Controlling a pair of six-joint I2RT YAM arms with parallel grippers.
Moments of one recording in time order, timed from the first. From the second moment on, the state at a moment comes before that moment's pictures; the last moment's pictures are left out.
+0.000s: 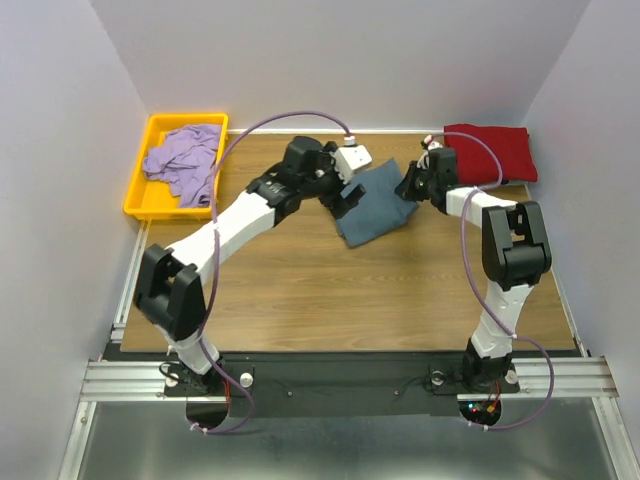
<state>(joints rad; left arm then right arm) -0.66 1.69 1.46 -0.25 0.32 0.37 0.14 1.97 1.24 0.12 -0.27 0.37</state>
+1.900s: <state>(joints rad) -0.63 1.43 1.06 -0.27 0.22 0.25 -0.12 2.12 2.13 -0.37 0.01 -0.23</state>
